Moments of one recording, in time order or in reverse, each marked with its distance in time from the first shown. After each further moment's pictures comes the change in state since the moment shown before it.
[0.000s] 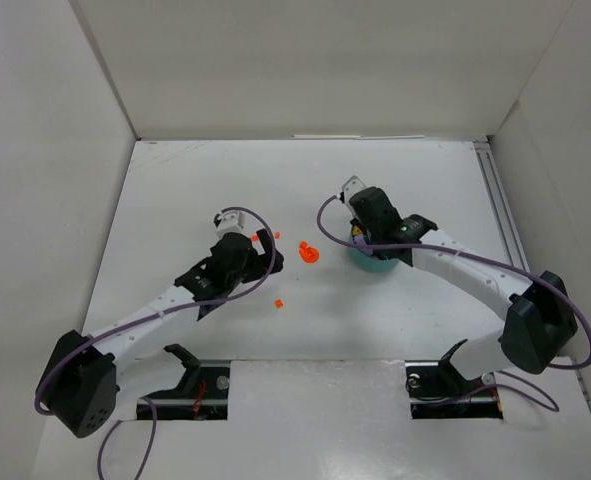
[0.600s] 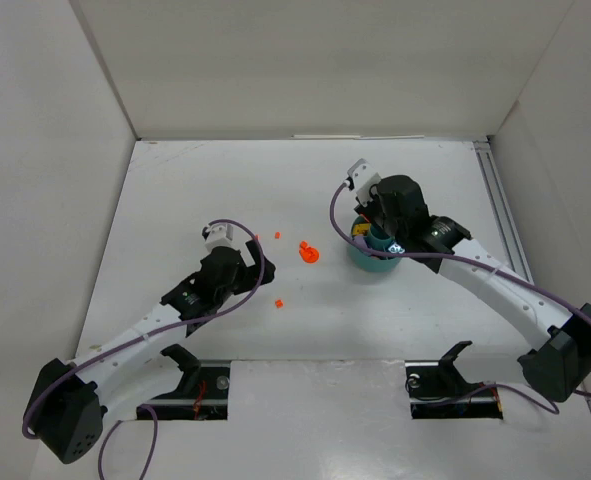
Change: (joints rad) left arm 0.000 -0.175 -0.094 -0.067 -0.016 -0.029; right arm -0.026 -0.164 0.035 0.116 -0.276 -0.090
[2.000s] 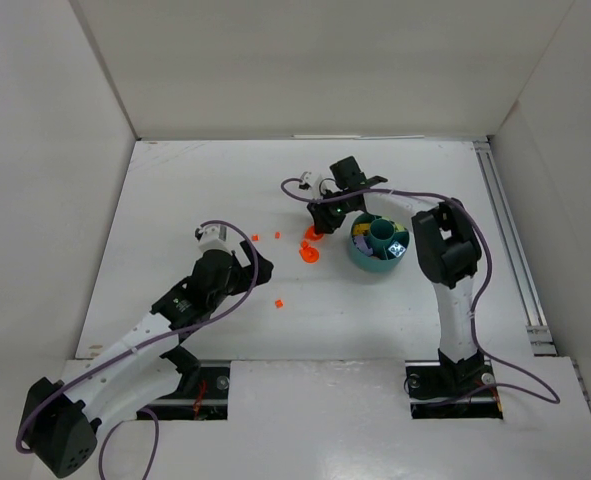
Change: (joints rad) left arm 0.000 -0.092 -0.001 -0.032 0.007 -0.012; right arm -0.170 0.892 0.468 -0.064 -0.781 -0.058
